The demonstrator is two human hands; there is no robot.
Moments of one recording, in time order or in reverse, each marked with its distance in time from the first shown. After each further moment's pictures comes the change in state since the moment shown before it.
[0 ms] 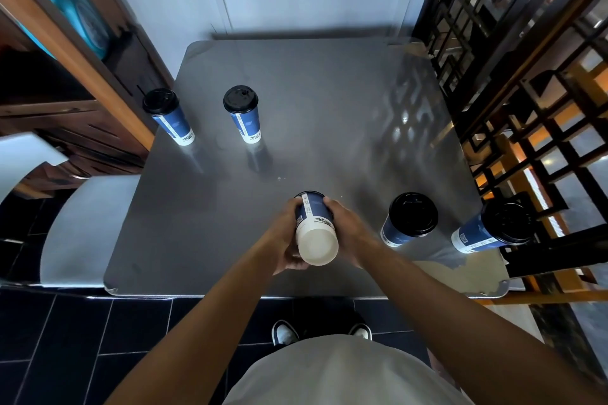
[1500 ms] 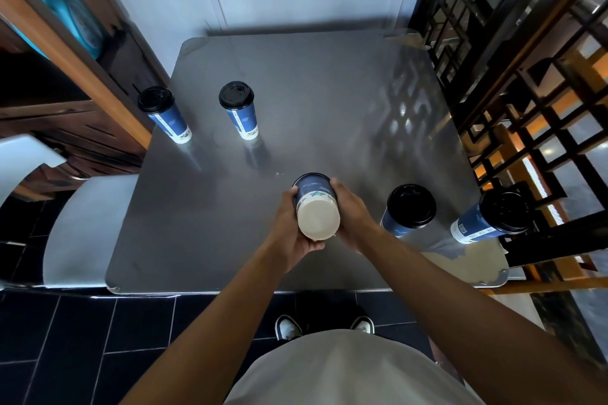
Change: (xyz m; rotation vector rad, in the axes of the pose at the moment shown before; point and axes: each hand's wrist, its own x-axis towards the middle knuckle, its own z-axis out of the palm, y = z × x) left_hand -0.003 -0.003 0.018 -0.263 -0.086 0.229; right_hand -0.004 -0.013 -0.007 0.002 0.080 -0.055
